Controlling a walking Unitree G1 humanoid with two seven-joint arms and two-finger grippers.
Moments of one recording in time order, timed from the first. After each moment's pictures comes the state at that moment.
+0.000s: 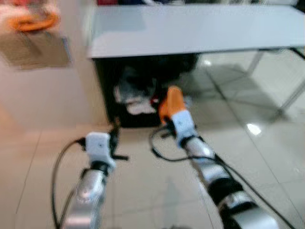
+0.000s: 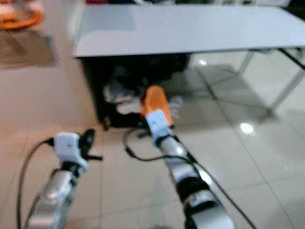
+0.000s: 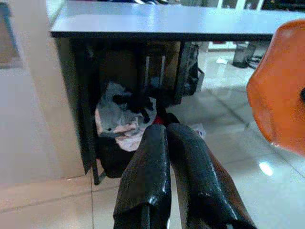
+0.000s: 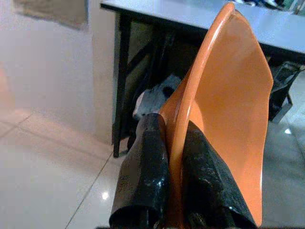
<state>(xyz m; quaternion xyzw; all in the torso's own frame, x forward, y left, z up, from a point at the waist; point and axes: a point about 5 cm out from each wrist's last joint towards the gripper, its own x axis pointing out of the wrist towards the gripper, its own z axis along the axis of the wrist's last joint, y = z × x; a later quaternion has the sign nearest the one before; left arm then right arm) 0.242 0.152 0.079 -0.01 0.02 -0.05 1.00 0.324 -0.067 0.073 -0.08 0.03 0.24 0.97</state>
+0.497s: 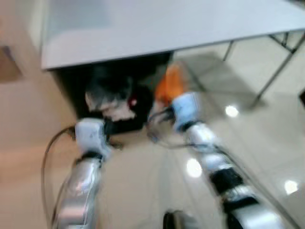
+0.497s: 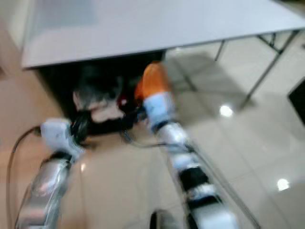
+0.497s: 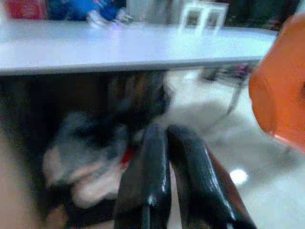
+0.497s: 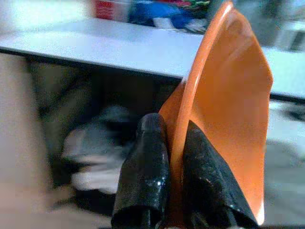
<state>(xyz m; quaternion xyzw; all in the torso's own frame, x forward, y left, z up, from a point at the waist) 0.254 0.140 0.122 -0.02 -0.06 -0.09 0.99 0.345 -0.094 0.119 -0.06 -0.06 0.18 0.98</state>
